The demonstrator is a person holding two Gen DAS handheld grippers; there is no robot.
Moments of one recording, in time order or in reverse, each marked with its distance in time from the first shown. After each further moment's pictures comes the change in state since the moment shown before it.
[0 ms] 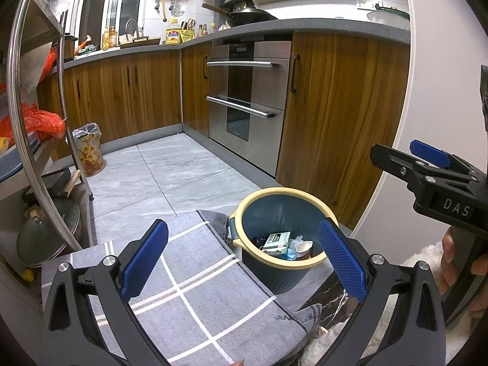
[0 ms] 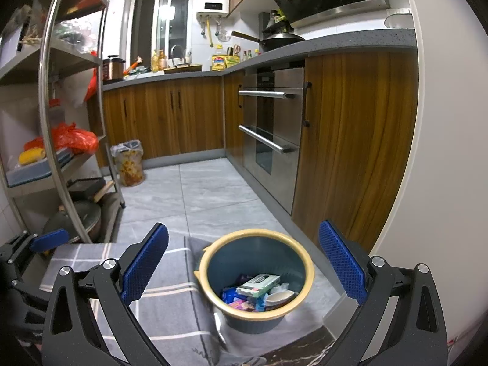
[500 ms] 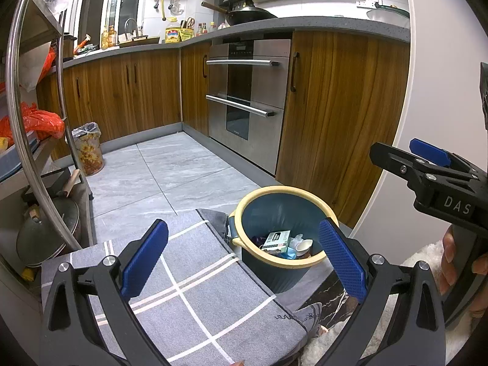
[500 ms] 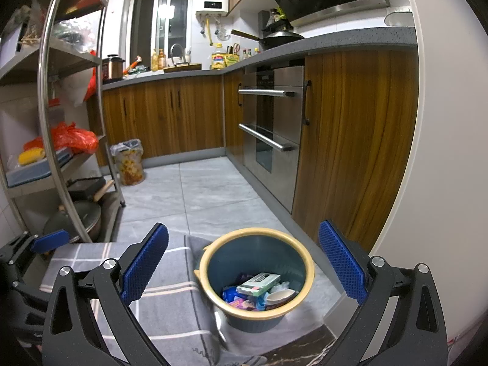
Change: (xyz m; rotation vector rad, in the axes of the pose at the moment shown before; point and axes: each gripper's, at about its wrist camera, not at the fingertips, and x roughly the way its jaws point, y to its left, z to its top) left arm 0.000 0.000 0.000 0.002 0.005 0.000; right arm 0.000 -0.001 0.001 -0.001 0.000 0.002
